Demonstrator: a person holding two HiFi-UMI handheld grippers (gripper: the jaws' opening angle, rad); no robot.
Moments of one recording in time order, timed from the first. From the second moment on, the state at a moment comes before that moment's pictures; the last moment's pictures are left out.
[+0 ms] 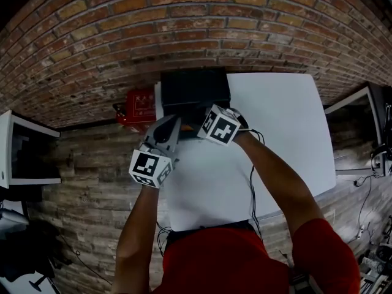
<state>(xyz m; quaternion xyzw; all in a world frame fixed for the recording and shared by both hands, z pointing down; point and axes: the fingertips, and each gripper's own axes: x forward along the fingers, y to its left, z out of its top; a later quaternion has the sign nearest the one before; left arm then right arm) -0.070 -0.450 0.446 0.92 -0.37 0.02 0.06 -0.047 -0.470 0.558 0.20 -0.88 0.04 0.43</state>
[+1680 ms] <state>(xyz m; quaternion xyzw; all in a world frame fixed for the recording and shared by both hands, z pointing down) -0.059 -0.331 0.330 0.94 -0.34 -0.04 0.01 -0.041 -0.328 0.333 0.33 -0.94 -0.02 0.02</state>
